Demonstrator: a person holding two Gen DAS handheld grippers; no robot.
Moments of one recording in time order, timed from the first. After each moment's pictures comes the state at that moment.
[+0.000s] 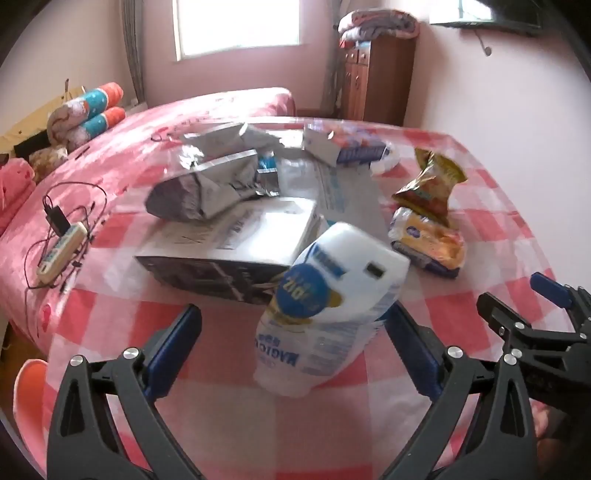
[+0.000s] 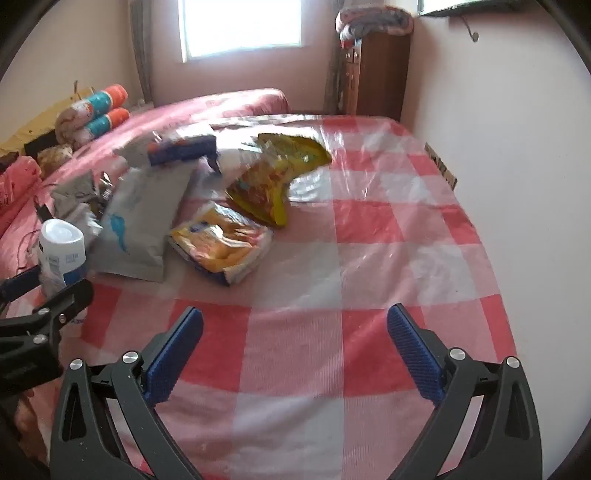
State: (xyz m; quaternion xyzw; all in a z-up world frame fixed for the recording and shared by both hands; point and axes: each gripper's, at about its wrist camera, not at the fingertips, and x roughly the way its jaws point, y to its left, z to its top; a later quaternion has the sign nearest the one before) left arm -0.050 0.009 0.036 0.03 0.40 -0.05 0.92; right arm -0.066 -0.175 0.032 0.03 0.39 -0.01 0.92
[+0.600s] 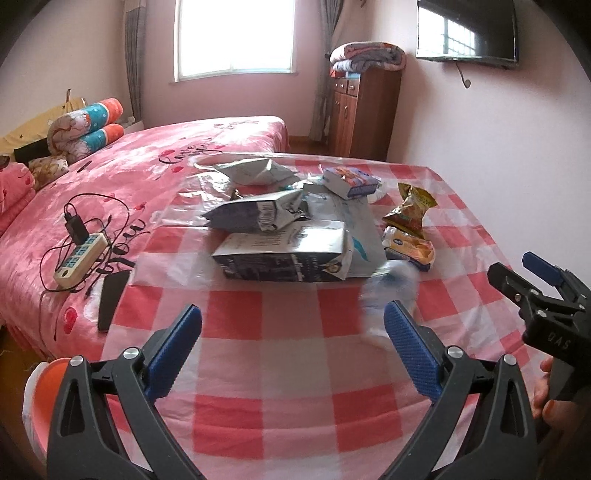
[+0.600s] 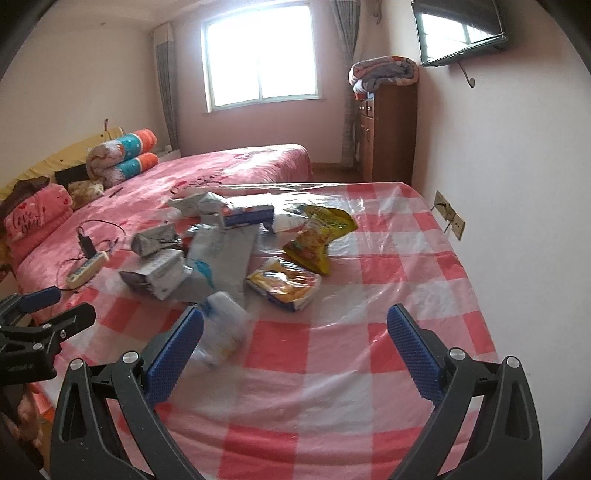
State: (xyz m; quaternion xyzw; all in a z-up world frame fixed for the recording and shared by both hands) left arm -0.114 0.081 0.079 0.01 0.35 -0.08 0.93; right arm -0.136 -0.145 0.092 0.04 0.30 0.02 0.95
